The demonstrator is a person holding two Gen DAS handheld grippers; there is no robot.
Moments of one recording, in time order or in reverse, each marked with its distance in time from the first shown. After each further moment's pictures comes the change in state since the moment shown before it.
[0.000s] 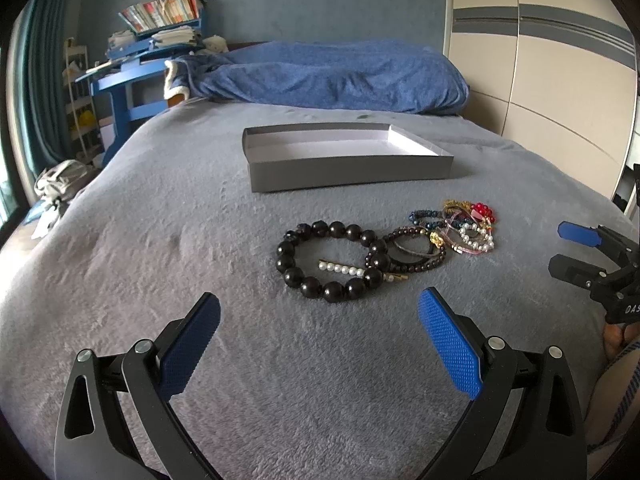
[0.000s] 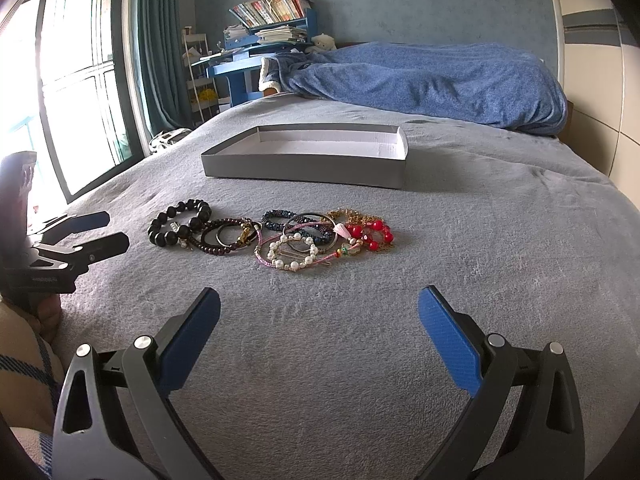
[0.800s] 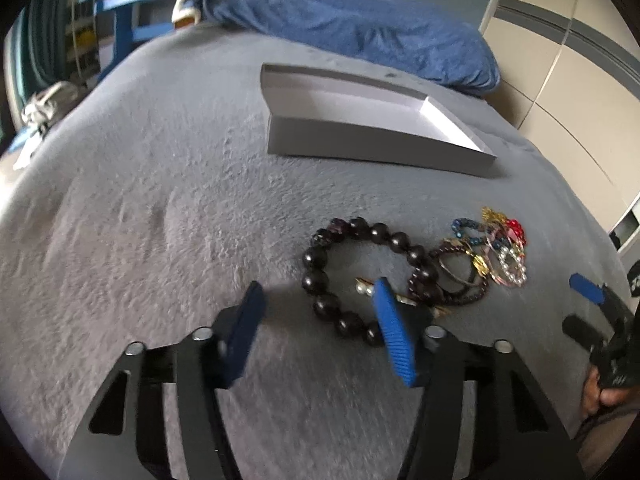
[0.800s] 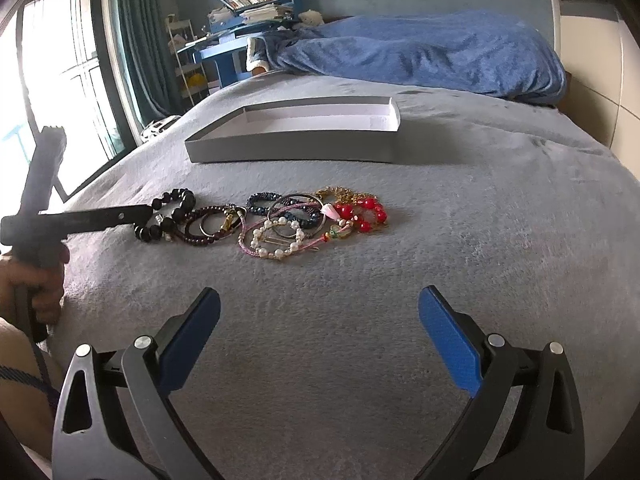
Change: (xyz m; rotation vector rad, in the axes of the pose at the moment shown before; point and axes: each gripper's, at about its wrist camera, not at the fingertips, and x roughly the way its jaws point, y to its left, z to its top) left arm 0.058 0.040 0.036 -0.193 0.257 -0.075; right arm 0.012 -0.006 0.004 0.066 0.101 0.008
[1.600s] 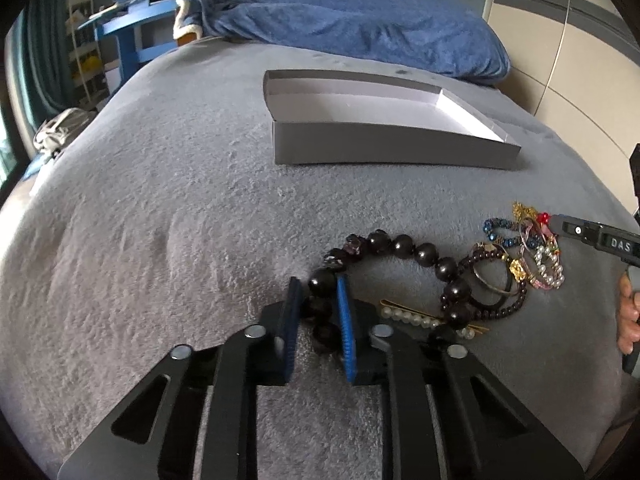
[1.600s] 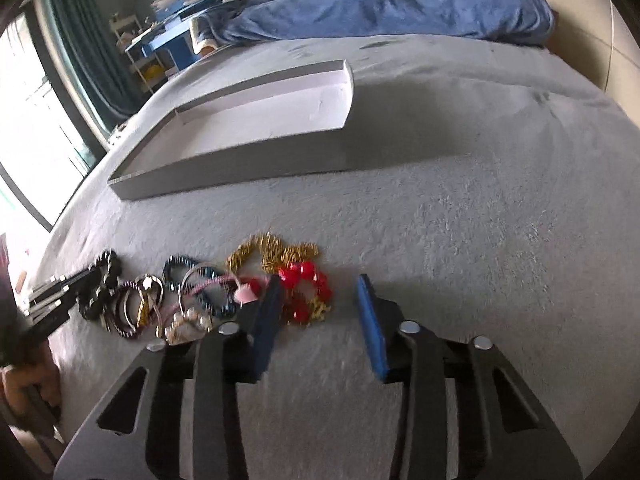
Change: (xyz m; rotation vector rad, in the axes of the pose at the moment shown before) left arm 0.013 -0.004 0.005 0.074 -0.040 0.101; right arm 0.074 -0.061 0.066 0.189 0.165 -0.009
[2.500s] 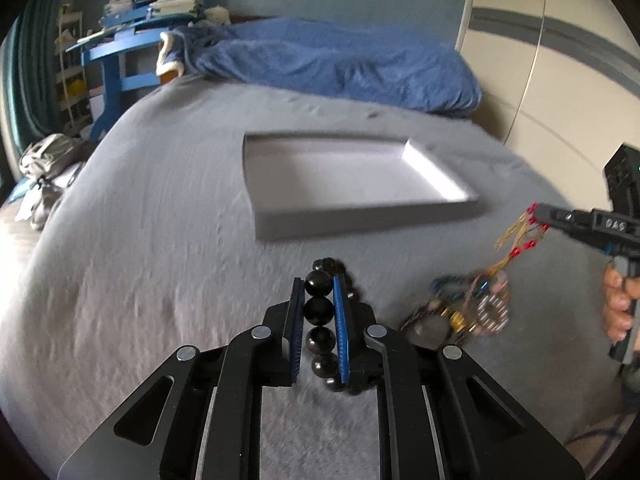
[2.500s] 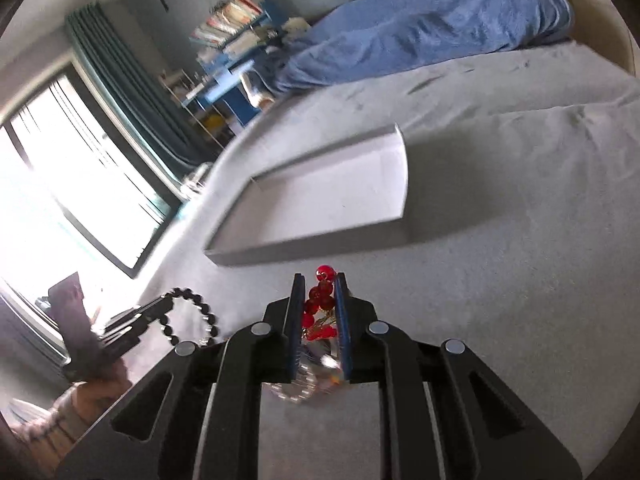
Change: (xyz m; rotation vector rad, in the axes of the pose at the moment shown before) left arm -0.048 -0.006 0.042 0.028 -0.120 -0.098; right arm -0.055 -0.012 0.038 0.098 -0.116 0.325
